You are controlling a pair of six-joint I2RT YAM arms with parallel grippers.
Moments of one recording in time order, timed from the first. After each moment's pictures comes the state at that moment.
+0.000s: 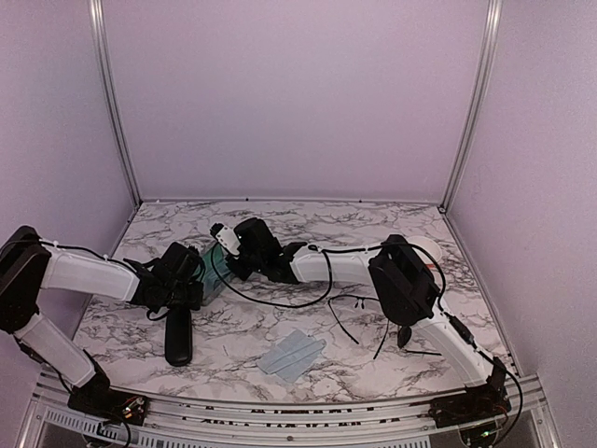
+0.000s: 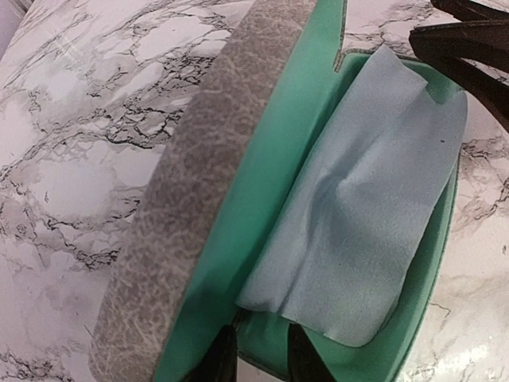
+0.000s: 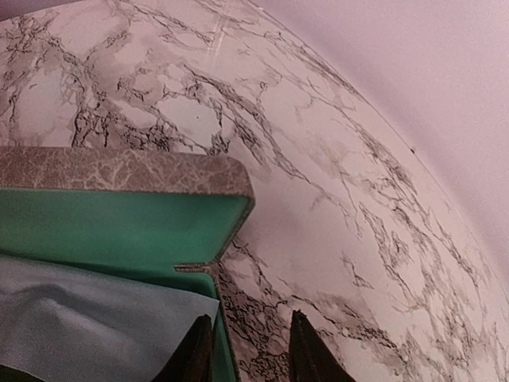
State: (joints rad) left arm -0.63 1.53 0.66 -0.12 -0.38 -0.38; right arm 0.96 2.59 2.11 -0.03 0.22 -0.25
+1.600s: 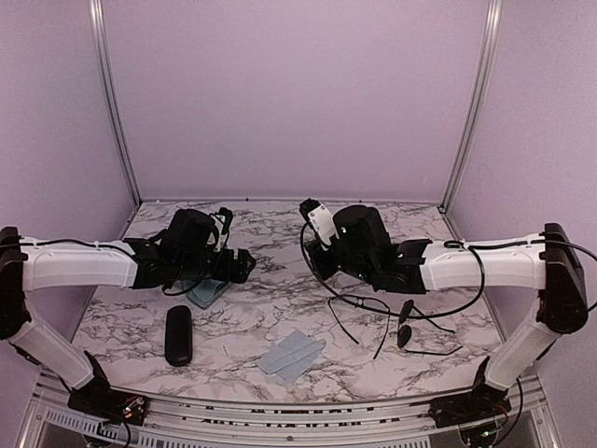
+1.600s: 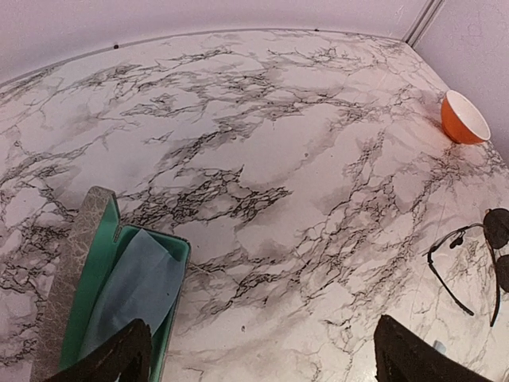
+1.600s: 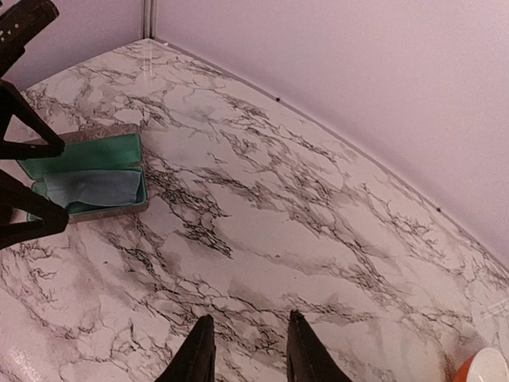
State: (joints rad) left arm -0.77 1.47 0.88 -0.06 -0.16 -0.39; right arm 0.96 1.60 1.08 0.08 0.37 -0.03
